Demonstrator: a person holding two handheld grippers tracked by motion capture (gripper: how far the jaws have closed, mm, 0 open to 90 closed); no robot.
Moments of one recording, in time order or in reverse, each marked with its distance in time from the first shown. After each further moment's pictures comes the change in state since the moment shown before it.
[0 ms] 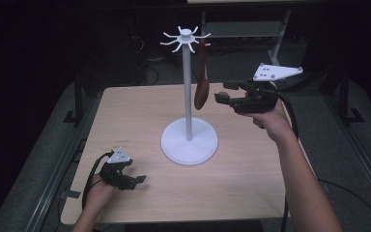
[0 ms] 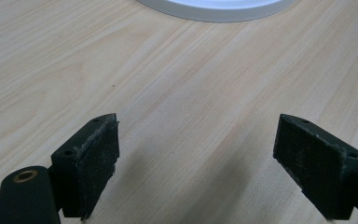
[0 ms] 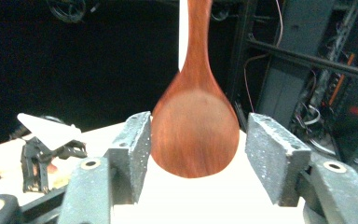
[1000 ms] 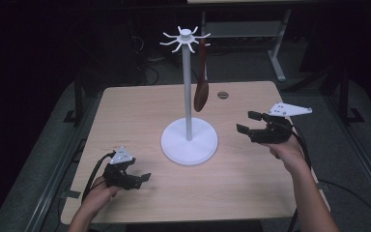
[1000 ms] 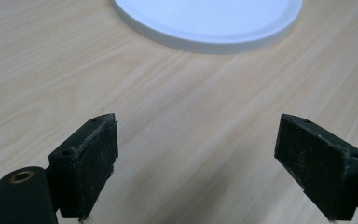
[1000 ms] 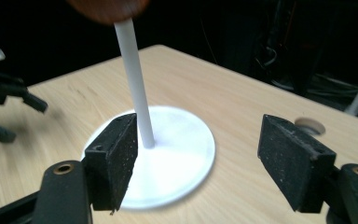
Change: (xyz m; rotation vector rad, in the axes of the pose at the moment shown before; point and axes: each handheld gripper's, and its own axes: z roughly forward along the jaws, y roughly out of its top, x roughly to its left) left arm -0.020 0.012 -0.003 -0.074 0.041 -0.049; right arm -0.010 -0.112 -0.033 0.122 -0.189 0.124
